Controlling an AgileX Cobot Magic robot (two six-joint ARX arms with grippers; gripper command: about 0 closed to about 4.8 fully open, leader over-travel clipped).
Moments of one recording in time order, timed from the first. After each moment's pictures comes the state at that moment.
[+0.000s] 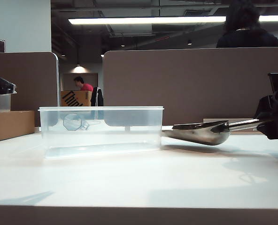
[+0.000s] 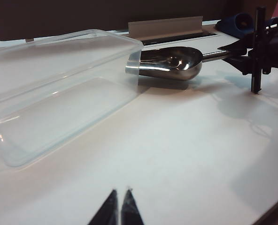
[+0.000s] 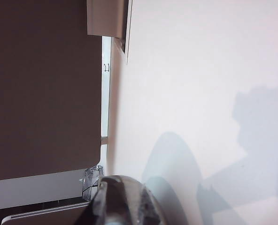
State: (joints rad) left arm -0.65 0.16 0.01 0.05 -0.02 -0.06; right arm 0.05 1.83 0.55 1.06 -0.07 1.53
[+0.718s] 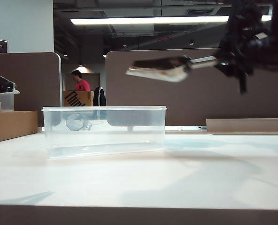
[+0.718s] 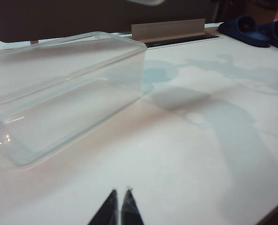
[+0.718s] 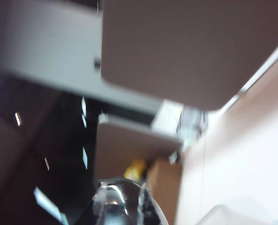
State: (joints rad) left arm -0.64 0.16 0.01 0.05 -0.02 -0.06; right arm 0.09 1.82 1.03 0.96 -0.44 1.38
